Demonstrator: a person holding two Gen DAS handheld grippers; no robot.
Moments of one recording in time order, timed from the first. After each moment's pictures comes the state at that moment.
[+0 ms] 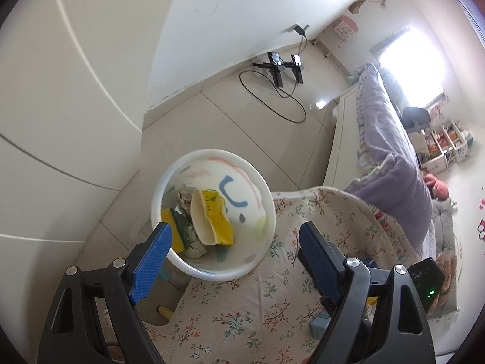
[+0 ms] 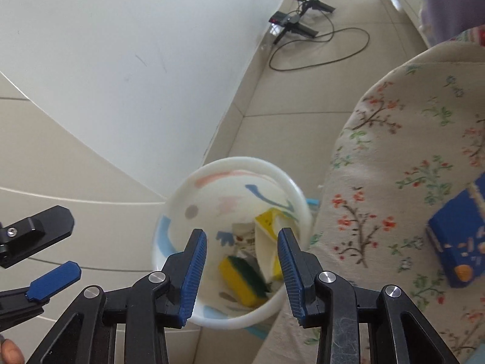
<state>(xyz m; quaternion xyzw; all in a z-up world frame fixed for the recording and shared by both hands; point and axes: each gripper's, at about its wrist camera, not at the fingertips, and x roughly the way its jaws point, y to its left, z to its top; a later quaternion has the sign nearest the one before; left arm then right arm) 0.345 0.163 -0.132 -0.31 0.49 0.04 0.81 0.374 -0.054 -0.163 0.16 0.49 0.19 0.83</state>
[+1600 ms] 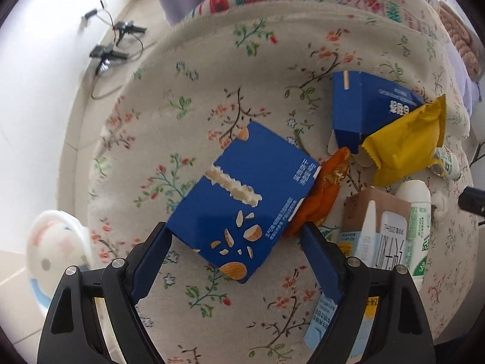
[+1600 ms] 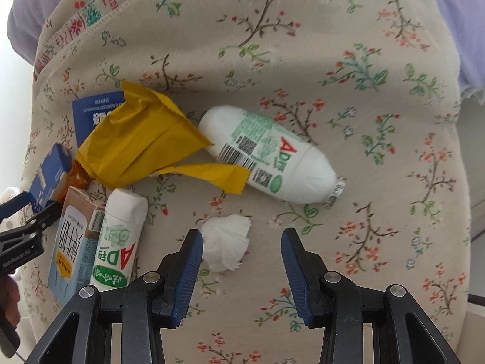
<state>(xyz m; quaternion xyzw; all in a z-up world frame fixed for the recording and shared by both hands) 0.422 -0.138 -0.228 0.13 0.57 -0.18 0.79 0.283 -0.407 -0.174 0.18 0.60 -0.08 0.78</state>
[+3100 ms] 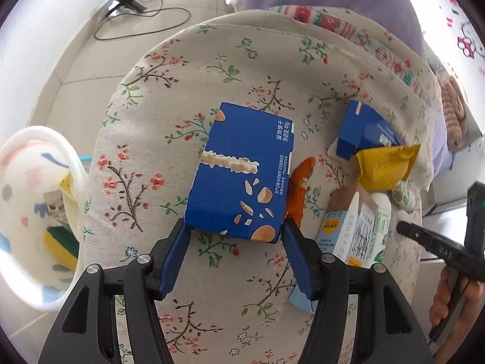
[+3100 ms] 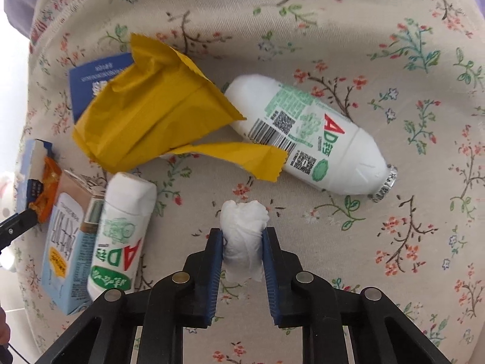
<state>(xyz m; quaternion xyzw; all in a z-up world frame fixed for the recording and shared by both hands) 0.420 -0.080 -0.228 -0.05 0.61 -0.19 0.77 0.305 -0.366 -0.212 0.18 0.62 -0.06 0.76</state>
